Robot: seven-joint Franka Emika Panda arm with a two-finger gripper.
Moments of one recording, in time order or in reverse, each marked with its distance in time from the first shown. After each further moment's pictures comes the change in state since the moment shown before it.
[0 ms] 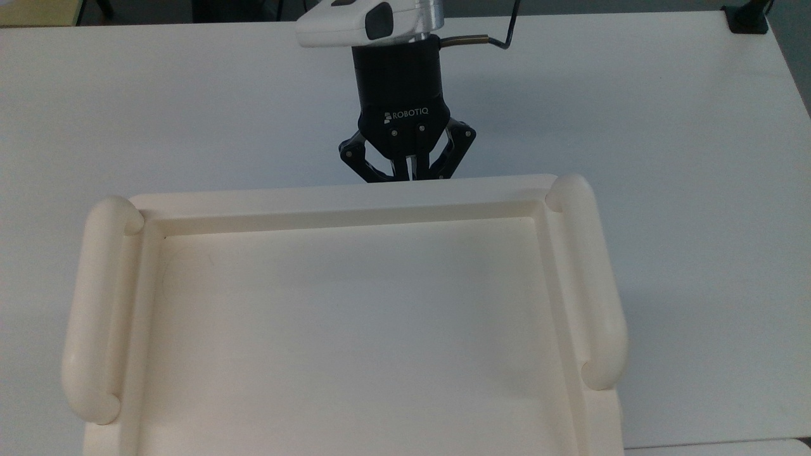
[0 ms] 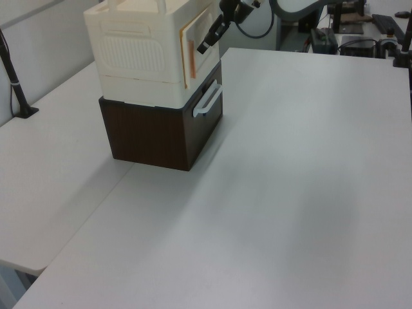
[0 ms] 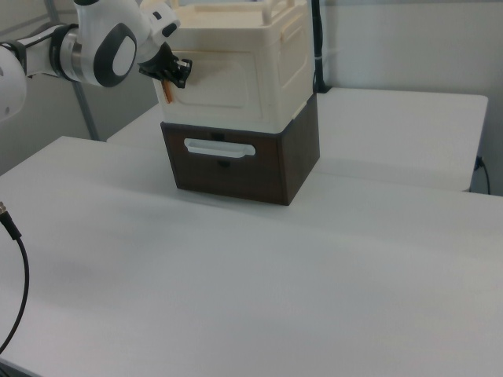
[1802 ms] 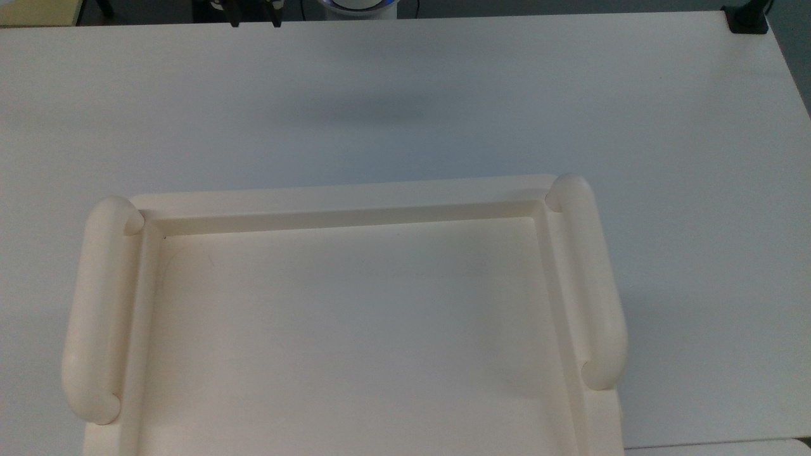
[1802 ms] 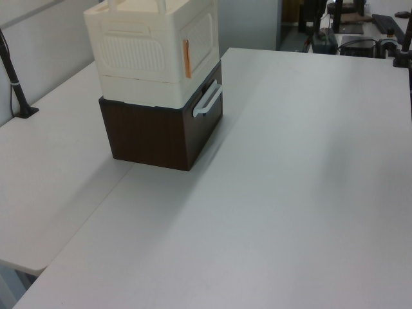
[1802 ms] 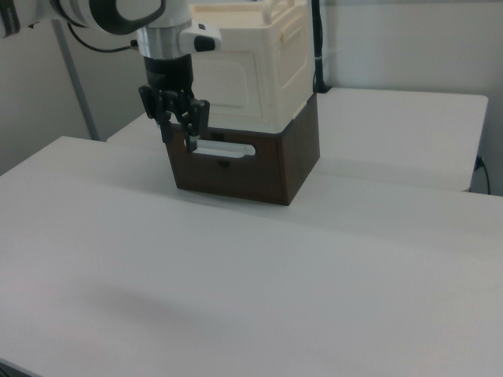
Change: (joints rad) arm -0.331 -0.284 0.039 -0.045 -0.074 -0.987 0.106
